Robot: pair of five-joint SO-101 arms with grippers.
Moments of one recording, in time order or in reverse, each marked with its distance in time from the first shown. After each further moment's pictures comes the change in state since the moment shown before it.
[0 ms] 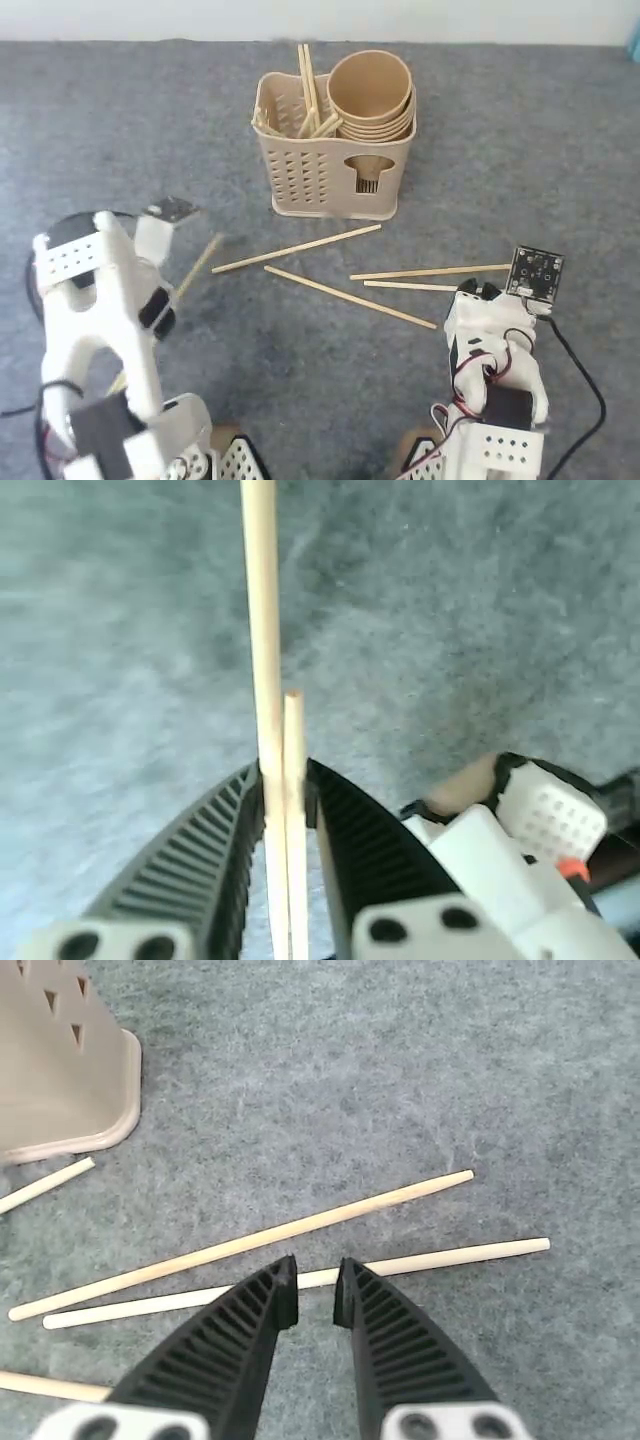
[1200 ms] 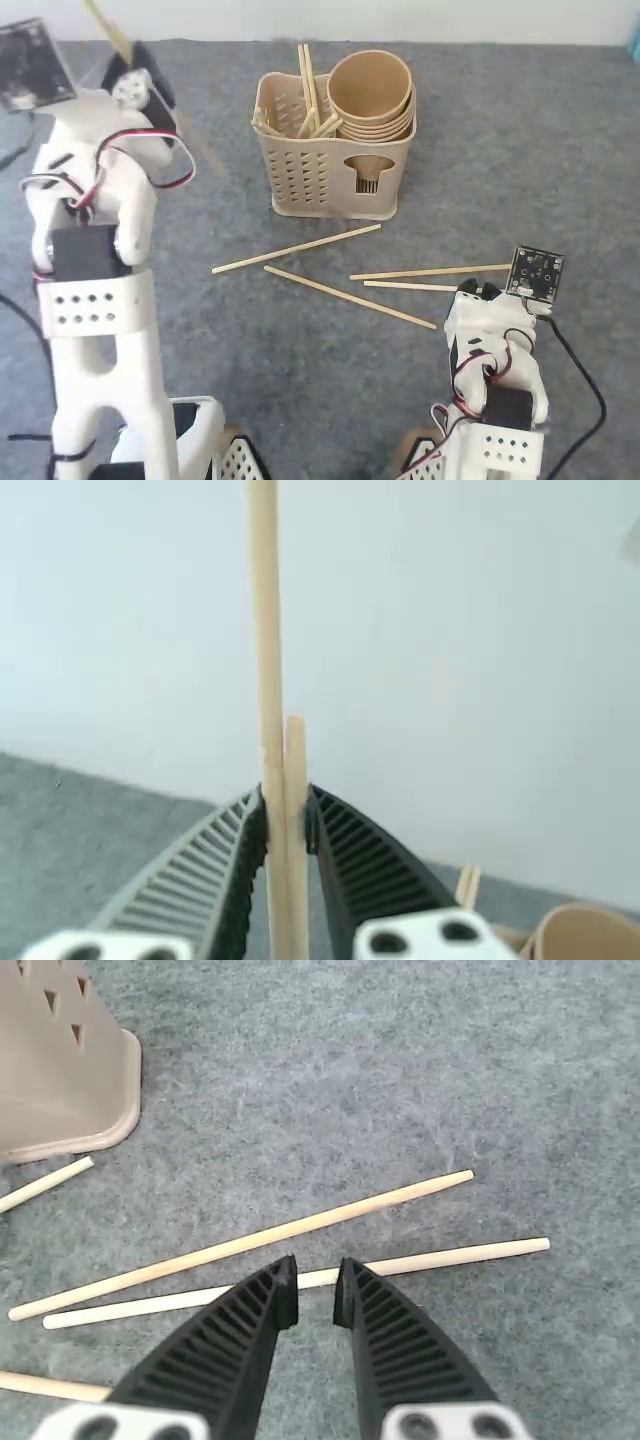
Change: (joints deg) left arm 19.9 -19.0 -20.0 -55.5 63.4; right arm 0.0 0.0 0.0 0.0 0.0
